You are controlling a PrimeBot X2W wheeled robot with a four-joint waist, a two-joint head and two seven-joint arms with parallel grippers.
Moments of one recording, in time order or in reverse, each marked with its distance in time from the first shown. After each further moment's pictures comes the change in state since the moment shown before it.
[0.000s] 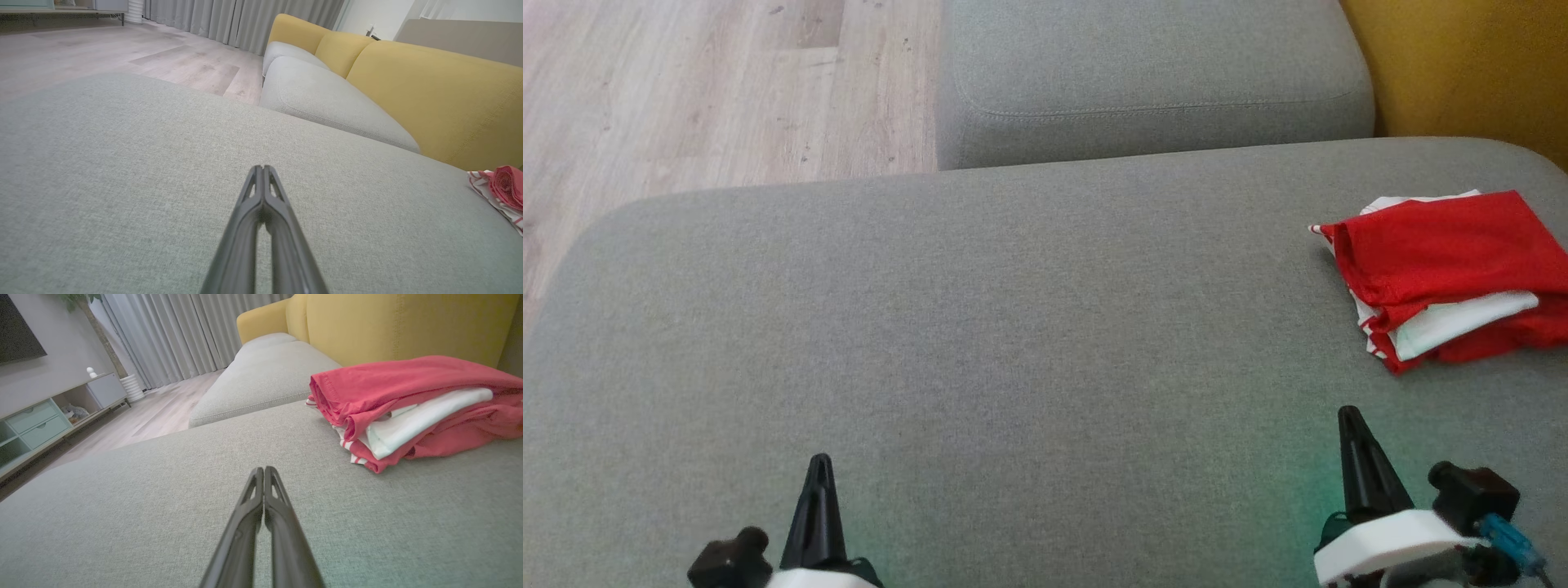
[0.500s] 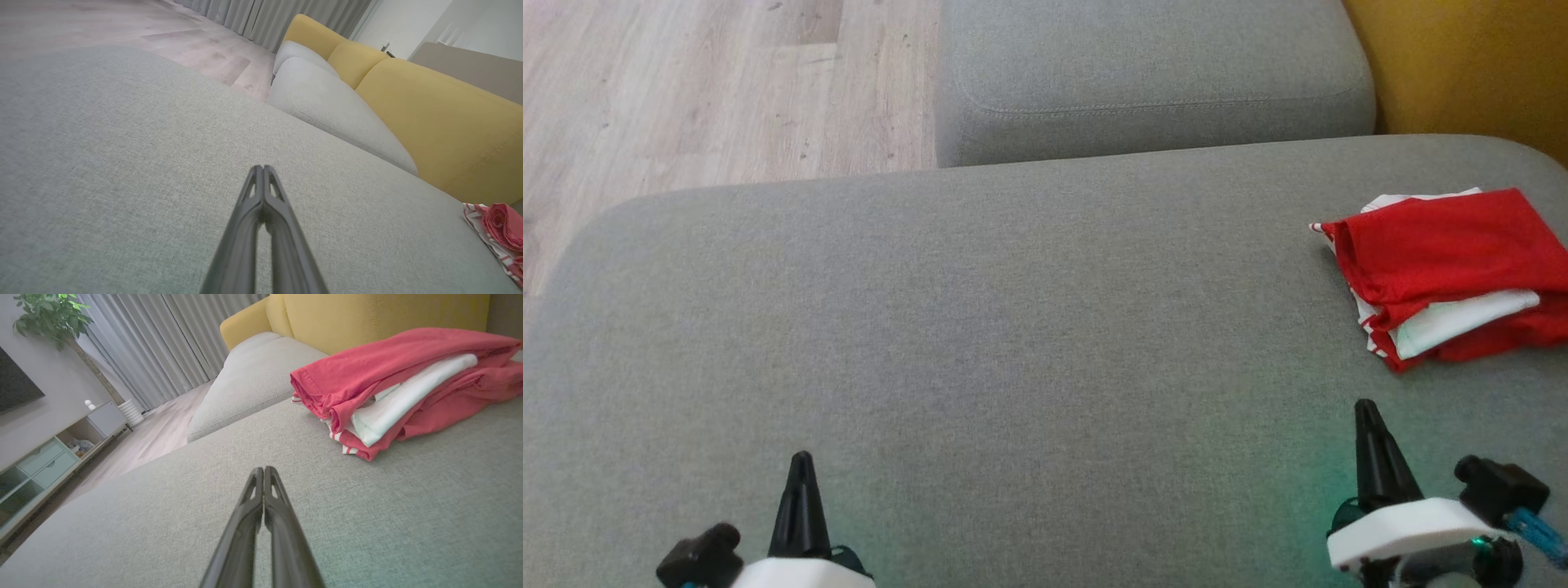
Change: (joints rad) left arm -0.011 0.000 0.028 -0.006 -0.151 -0.017 0.044; right arm -0.008 0.000 -0.017 -0.009 0.174 0.000 0.043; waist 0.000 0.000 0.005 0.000
